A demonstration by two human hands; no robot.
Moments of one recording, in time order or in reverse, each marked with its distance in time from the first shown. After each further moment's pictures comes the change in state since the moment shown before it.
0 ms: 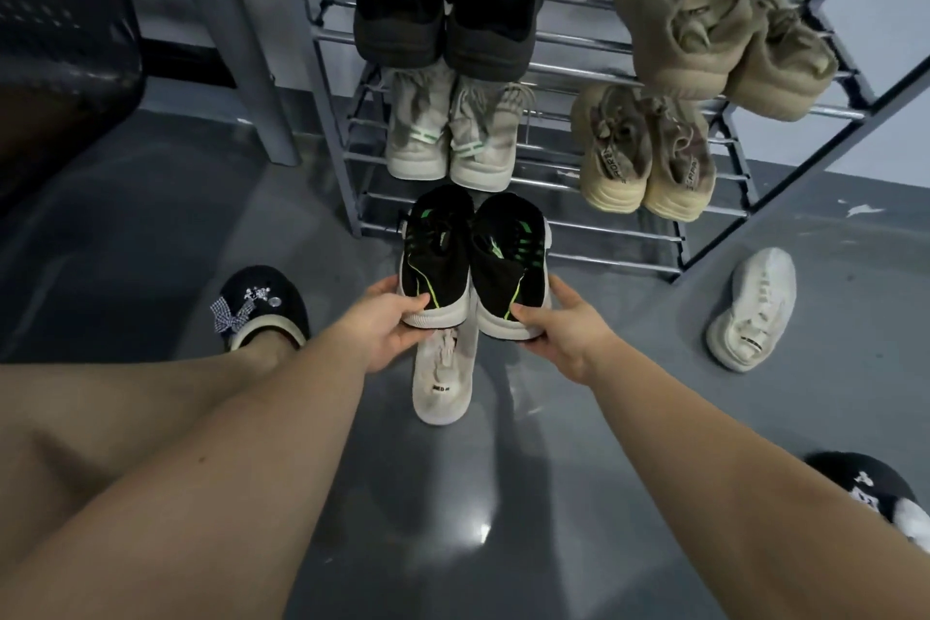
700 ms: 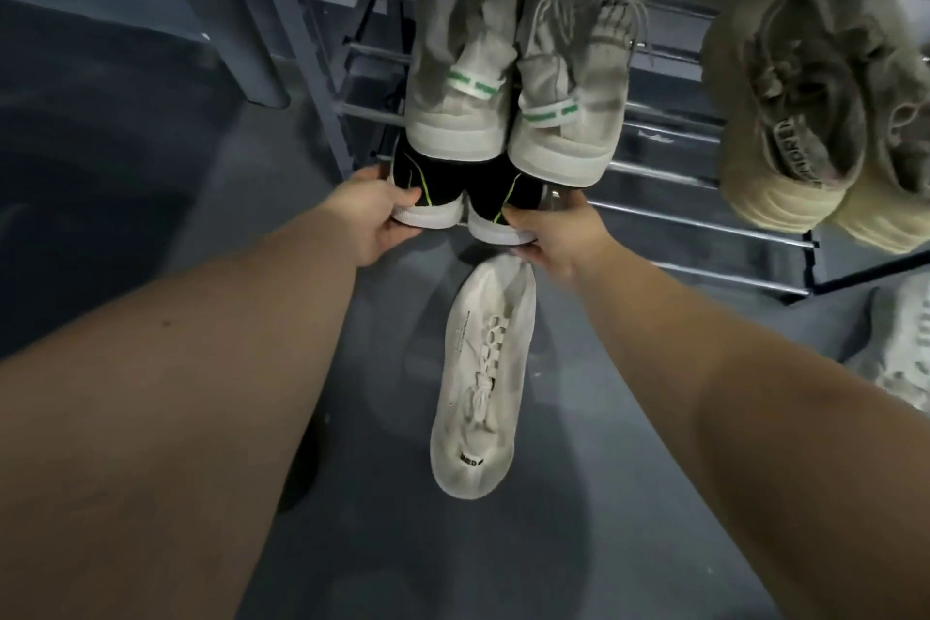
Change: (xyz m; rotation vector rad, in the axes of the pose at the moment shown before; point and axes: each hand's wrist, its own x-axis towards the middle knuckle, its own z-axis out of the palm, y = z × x) left_hand 0.172 0.090 -0.012 0.190 0.053 0.120; right_hand 0.187 -0.034 0.069 -0.073 0.096 -0.081
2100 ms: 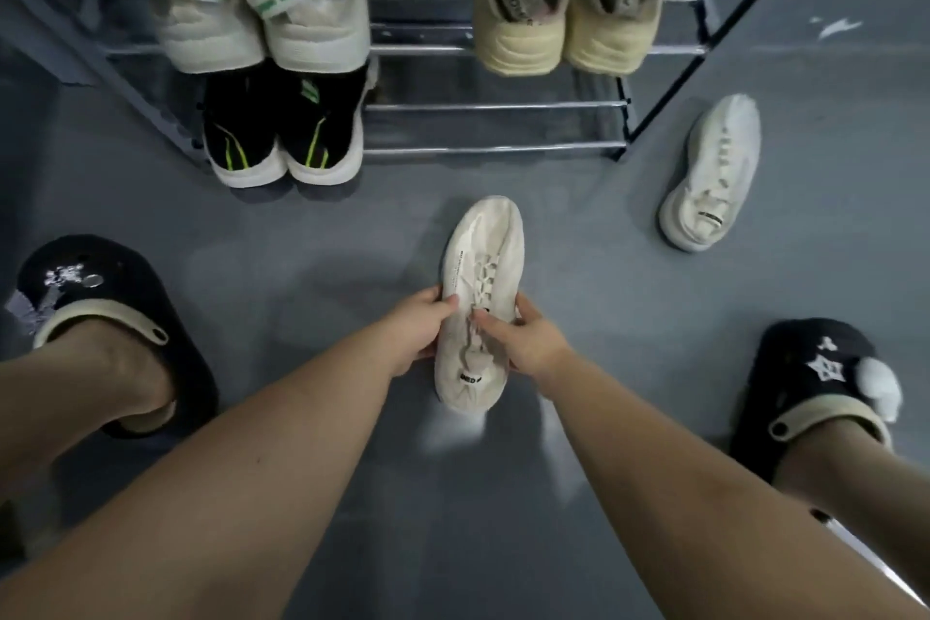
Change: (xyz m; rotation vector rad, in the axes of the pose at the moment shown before) left_hand -0.132 -0.189 0.126 0.498 -0.333 -0.263; right_hand -0.151 0.141 -0.162 -0.230 0.083 0.230
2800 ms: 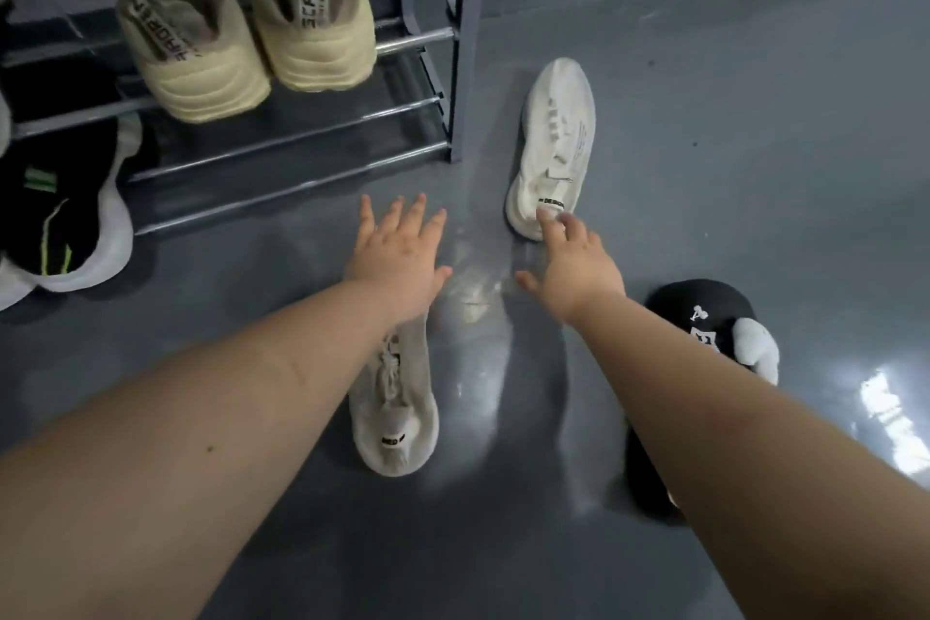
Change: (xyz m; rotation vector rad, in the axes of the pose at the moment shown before) left_hand 0.072 0.098 0.153 1.754 0.282 0.668; right_hand 0.038 -0.006 -0.219 -0.935 0.432 -0.168
